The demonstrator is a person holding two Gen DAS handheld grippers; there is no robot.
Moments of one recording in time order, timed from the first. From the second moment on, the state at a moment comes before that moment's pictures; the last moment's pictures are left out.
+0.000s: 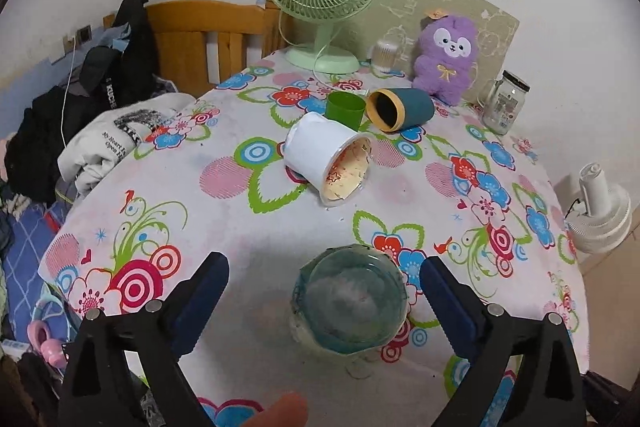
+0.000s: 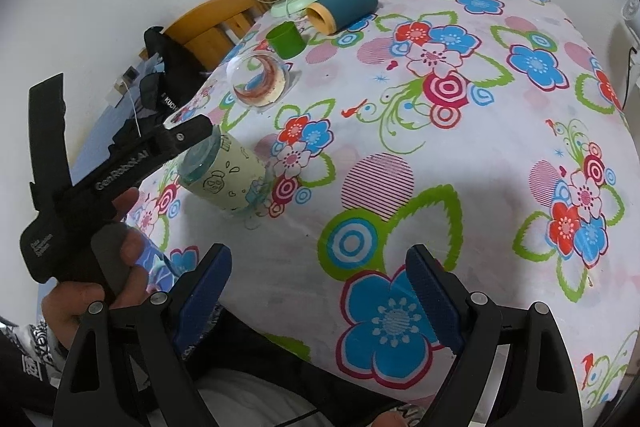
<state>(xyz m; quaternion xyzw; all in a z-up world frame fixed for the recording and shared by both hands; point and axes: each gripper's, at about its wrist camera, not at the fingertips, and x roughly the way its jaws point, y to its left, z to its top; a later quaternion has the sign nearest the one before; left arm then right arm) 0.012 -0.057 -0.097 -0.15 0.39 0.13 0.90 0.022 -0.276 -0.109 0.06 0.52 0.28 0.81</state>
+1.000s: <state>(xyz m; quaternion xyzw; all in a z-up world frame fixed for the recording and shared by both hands) -0.015 -0.014 -0.053 -0.12 0.33 0.13 0.93 0.027 -0.212 -0.053 -0.02 0.43 0.27 0.86</state>
